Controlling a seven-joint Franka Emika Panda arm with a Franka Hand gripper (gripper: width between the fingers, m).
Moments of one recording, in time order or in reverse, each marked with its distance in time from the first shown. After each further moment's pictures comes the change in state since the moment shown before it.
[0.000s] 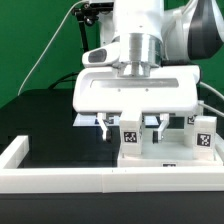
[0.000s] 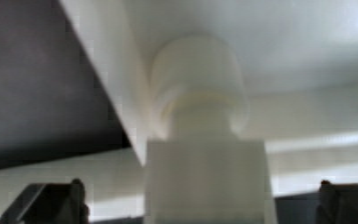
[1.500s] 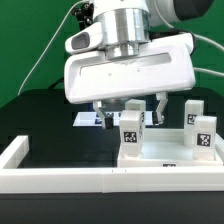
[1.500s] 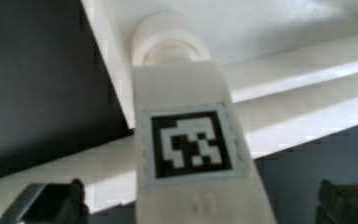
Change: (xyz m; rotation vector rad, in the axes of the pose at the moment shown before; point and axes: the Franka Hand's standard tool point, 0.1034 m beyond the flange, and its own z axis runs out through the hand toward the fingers) arm 0.012 -0.003 -0.007 0.114 -0.301 0.092
